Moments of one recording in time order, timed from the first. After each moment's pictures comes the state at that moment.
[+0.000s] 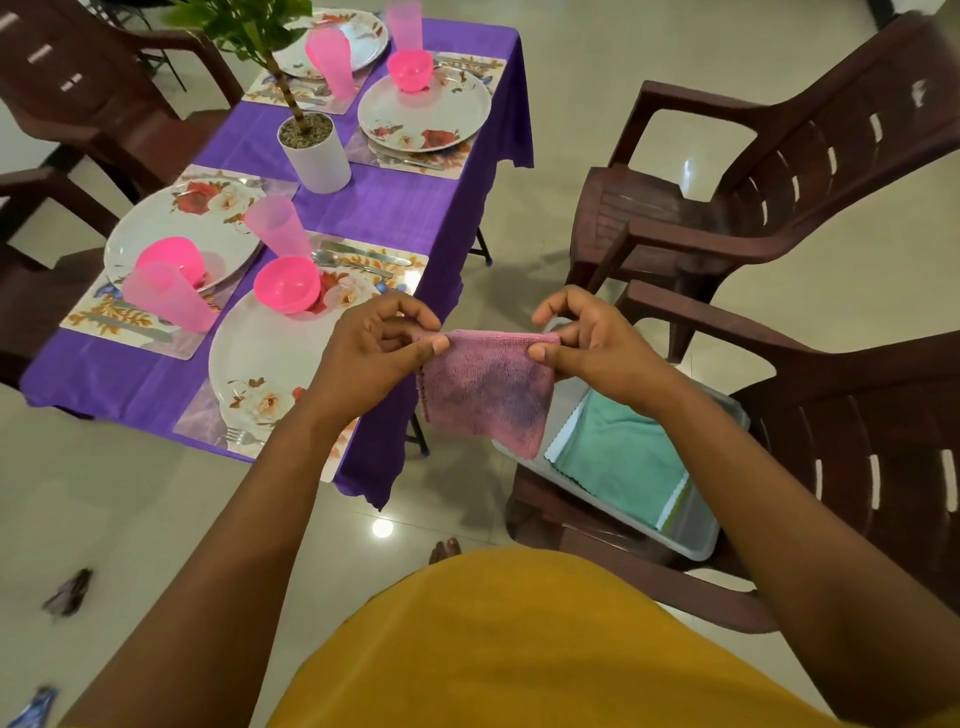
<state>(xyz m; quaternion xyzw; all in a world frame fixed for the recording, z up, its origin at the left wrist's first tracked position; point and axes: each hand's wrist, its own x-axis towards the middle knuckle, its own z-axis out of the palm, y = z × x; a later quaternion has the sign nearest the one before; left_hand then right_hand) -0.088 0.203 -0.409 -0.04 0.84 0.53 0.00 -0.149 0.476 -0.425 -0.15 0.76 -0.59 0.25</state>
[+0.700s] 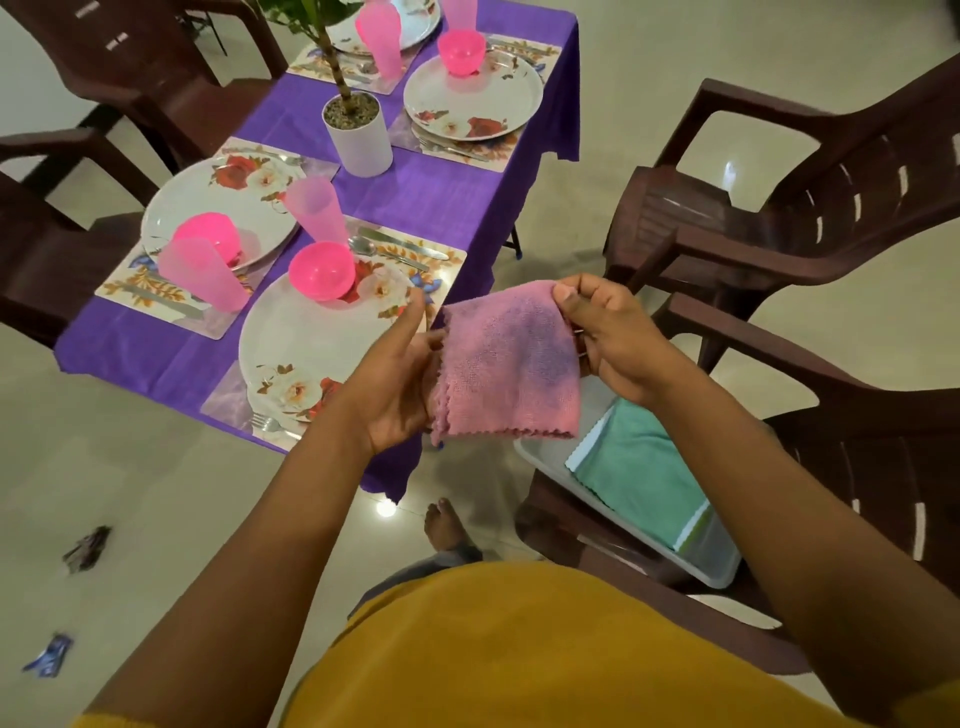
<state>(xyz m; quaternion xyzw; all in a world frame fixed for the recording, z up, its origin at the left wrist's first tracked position) -0.091 0.191 -0.419 -0.24 0.50 0.80 0.22 -0.186 0.419 -0.424 -0.02 0.70 -0.65 0.29</state>
